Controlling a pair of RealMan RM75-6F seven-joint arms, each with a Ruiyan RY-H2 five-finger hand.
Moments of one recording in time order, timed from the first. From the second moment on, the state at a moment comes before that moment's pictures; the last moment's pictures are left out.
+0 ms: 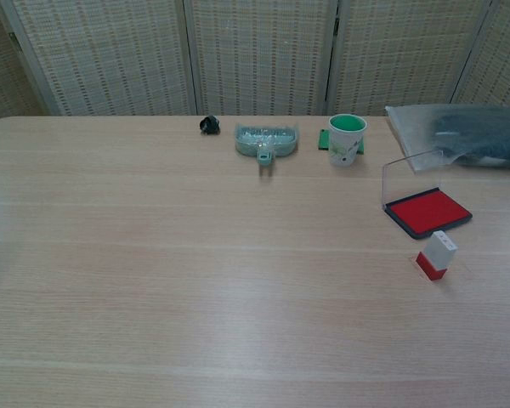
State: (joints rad) left arm -0.16 -1.10 0.04 -1.65 1.55 1.35 0.08; right arm 0.12 -1.14 0.00 -1.57 -1.60 1.38 -0.10
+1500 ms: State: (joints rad) left arm -0.11 -1.10 0.04 -1.67 1.55 1.42 0.11; right arm 0.59 -1.32 0.05 -1.42 -1.35 0.75 -0.03
